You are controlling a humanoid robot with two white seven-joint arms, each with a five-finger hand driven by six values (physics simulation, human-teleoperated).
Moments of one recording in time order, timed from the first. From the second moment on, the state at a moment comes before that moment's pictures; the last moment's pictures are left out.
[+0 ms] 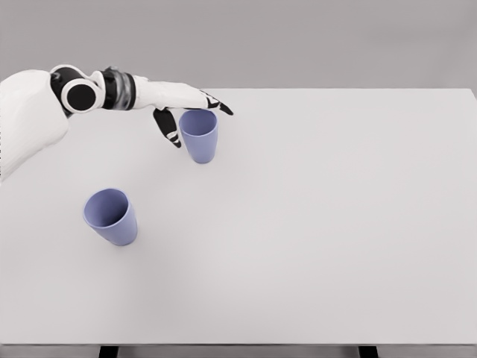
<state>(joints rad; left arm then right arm) -1.21 0.43 -1.25 -0.86 -0.07 -0.53 -0.53 0.00 0.00 0.06 0.14 0.16 -0.17 0.61</state>
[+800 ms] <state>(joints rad) -1.19 0.52 -1.20 -0.98 -0.02 -0.57 -0.52 0.00 0.00 0.06 0.14 0.16 -0.17 0.61</state>
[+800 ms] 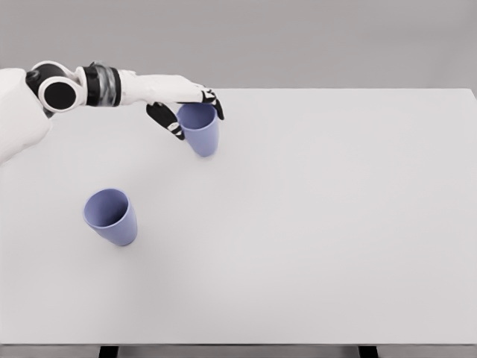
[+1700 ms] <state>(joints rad) -1.29 1.27 -1.20 -1.72 0.33 -0.57 -0.57 0.00 0.00 0.06 0.14 0.16 -0.17 0.61</state>
